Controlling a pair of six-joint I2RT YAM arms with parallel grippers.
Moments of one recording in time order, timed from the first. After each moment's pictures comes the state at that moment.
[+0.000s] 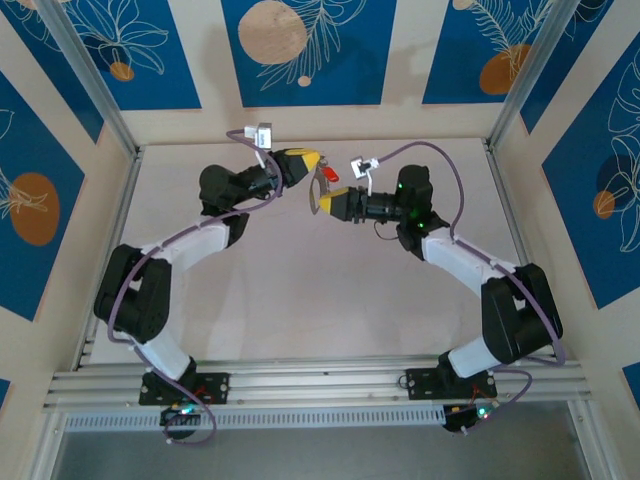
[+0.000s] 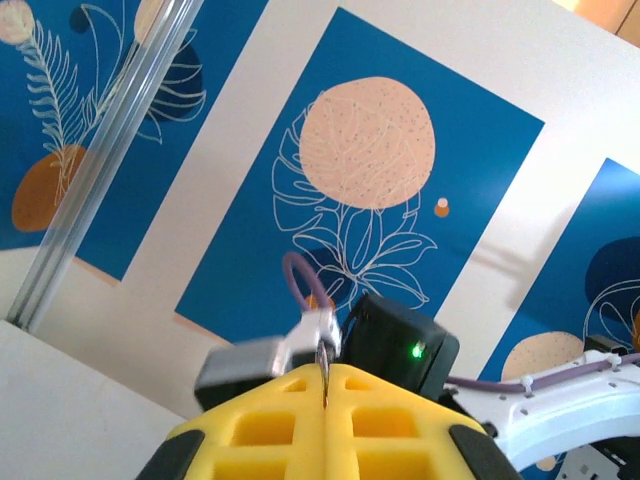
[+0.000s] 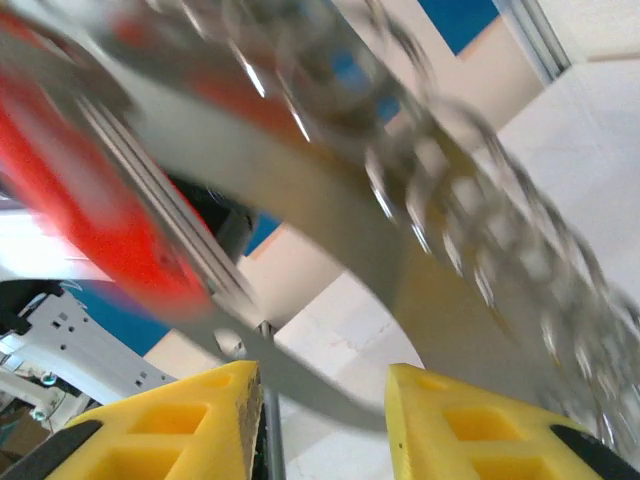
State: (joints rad) left arm -0.44 1.66 1.10 1.13 0.84 -0.95; right arm 0.39 1.46 0.89 0.49 -0.99 0.66
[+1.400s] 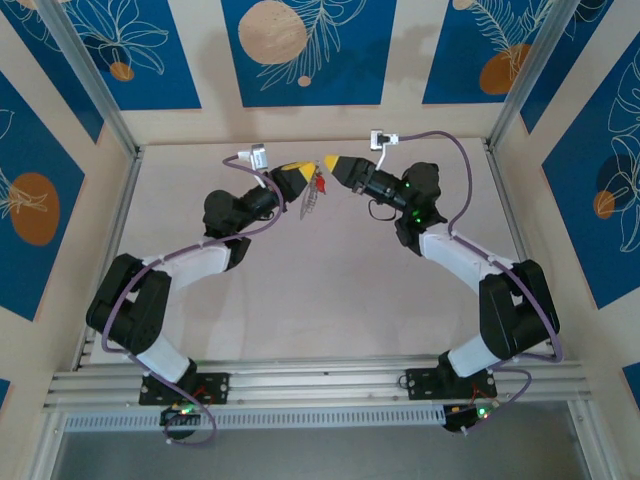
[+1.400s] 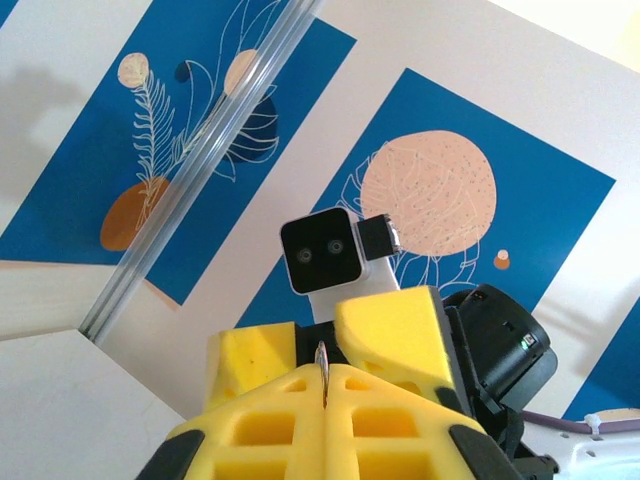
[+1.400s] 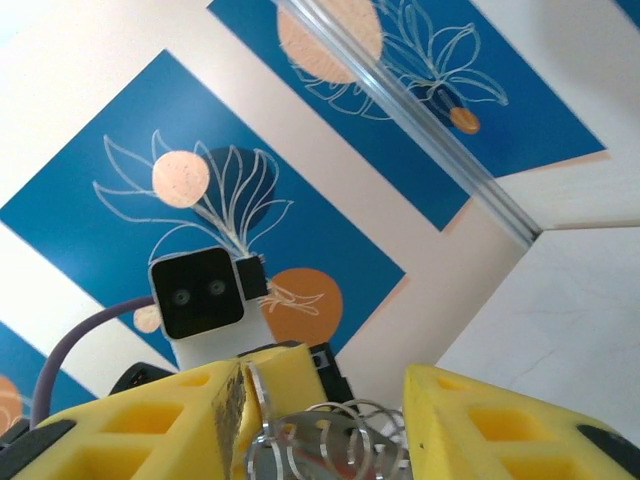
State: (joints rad) left arm -0.50 1.60 0.90 1.20 0.57 -0.90; right arm 0.41 1.51 0.98 0.82 -0.69 1.01
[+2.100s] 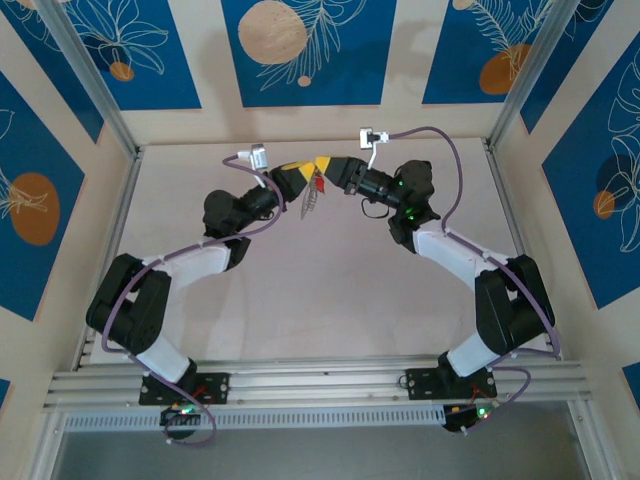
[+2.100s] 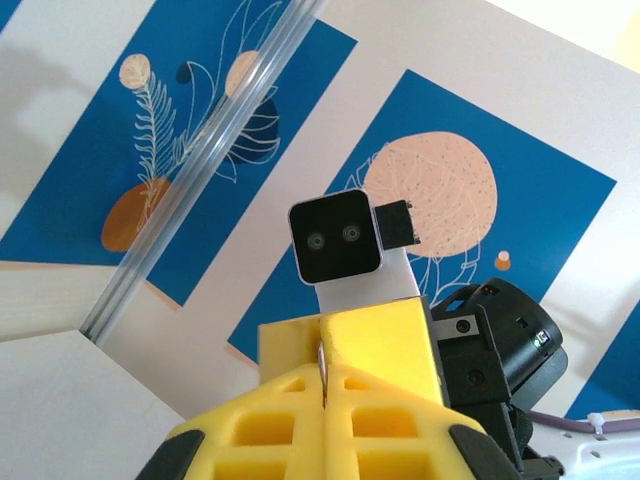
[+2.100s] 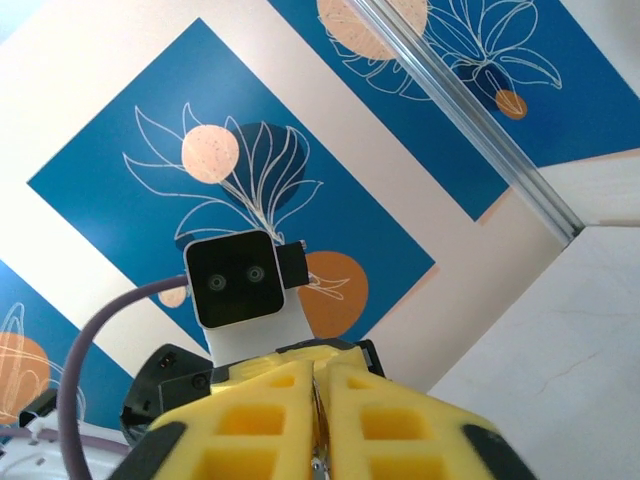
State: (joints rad) left arm -0.50 1.60 0.90 1.20 0.57 -0.90; right arm 0.44 1.54 1.03 0.83 -0.74 1.00
